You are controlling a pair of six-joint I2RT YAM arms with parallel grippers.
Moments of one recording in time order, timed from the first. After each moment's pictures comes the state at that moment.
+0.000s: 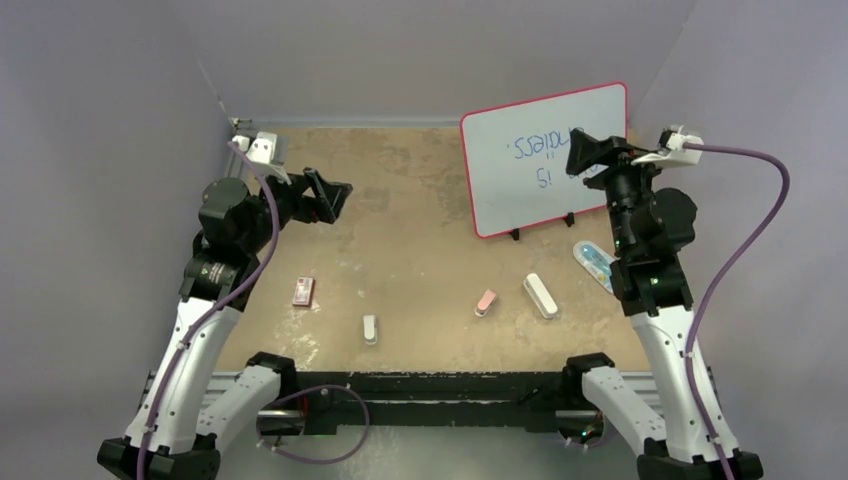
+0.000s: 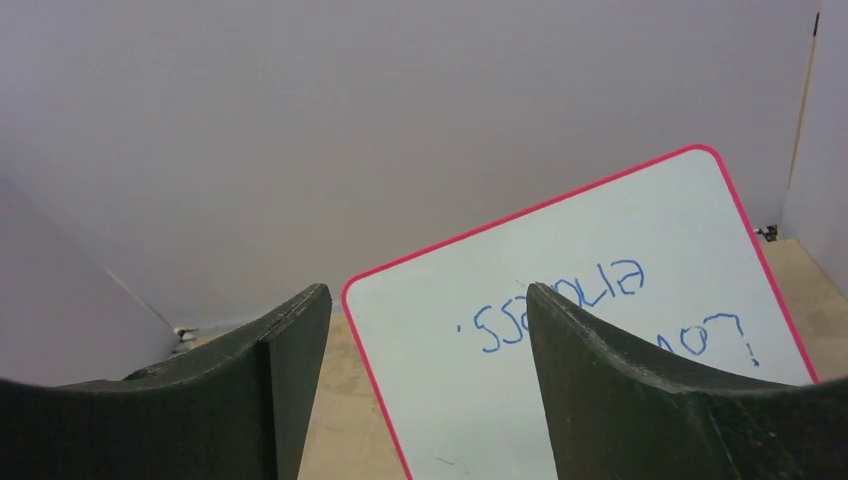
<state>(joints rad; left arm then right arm) -0.22 0.85 1.04 -0.29 0.26 -0.29 0.15 0.82 1.04 0.00 0.12 0.34</state>
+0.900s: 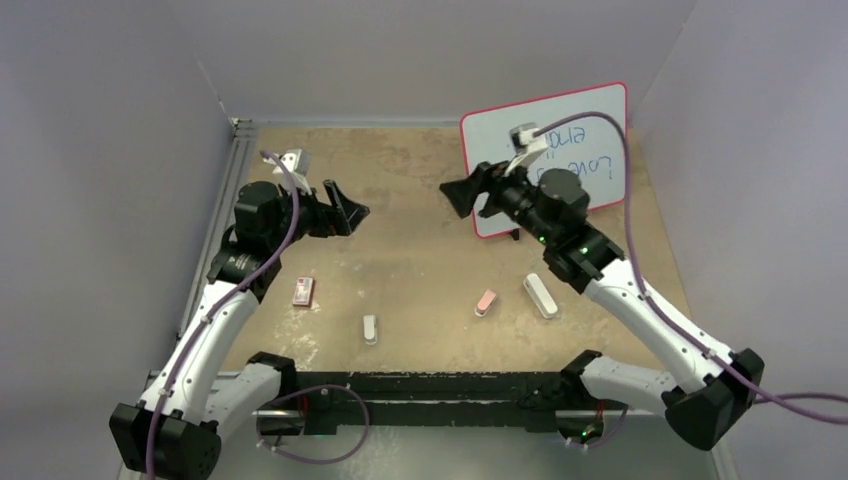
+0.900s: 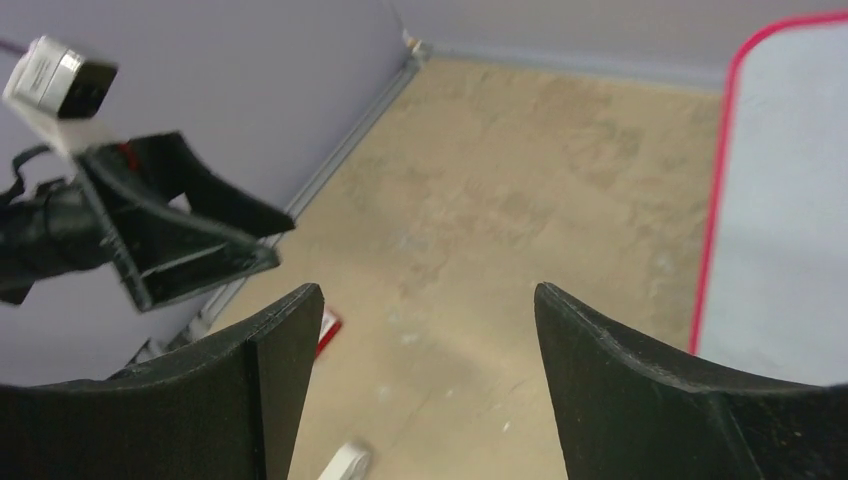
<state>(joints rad) -0.22 0.92 0.87 -0.23 0.37 -0.43 0.57 1.07 1.06 -0.02 -0.12 0.41</state>
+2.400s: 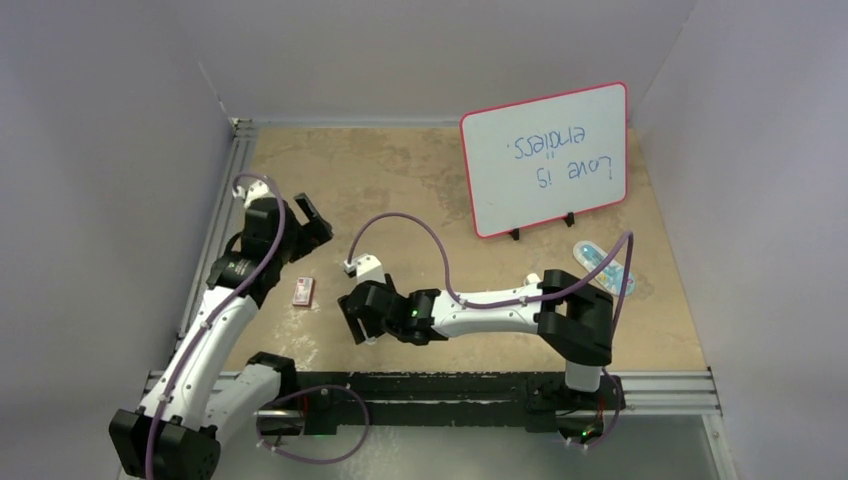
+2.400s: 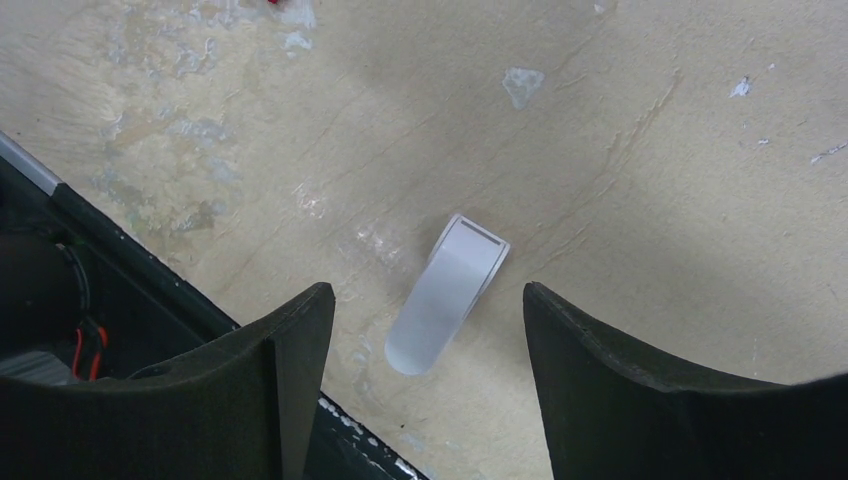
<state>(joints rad) -0.22 0.89 0.86 -0.56 -0.16 -0.64 1.33 1.83 1.22 -0.23 0.34 0.66</state>
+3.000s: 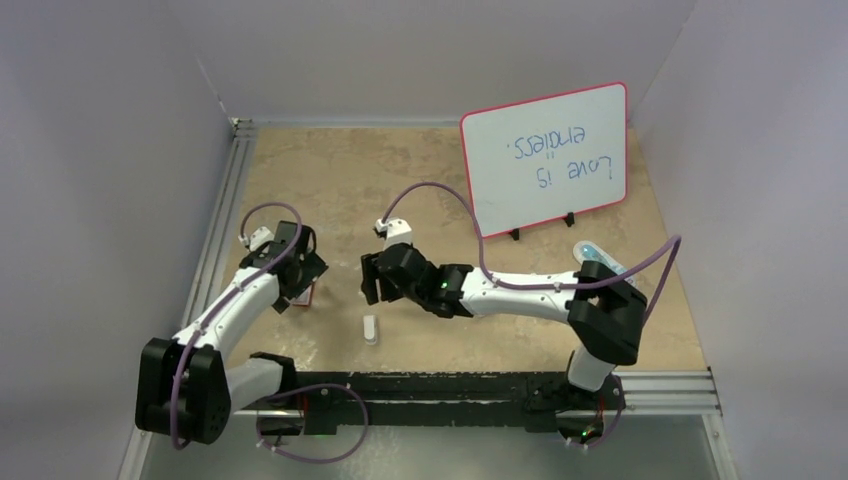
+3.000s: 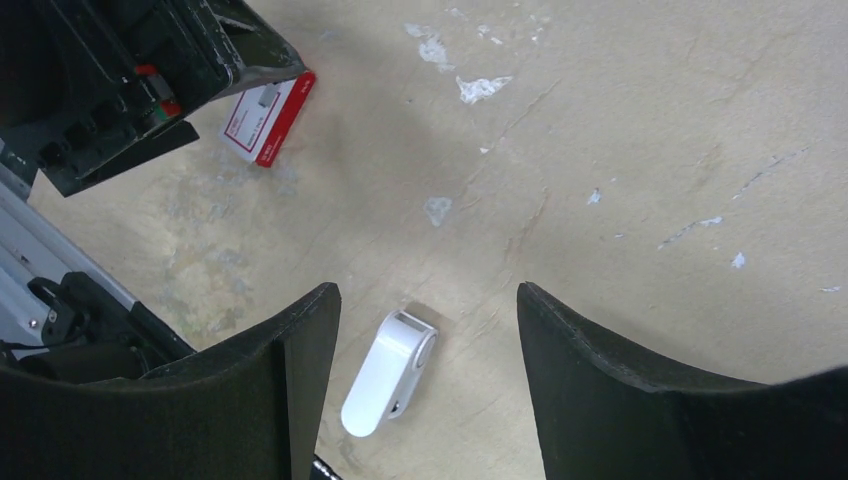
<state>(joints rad) -0.19 1.13 0.64 -0.68 -0.37 -0.98 1.18 1.70 1.12 -0.08 0.30 0.66</state>
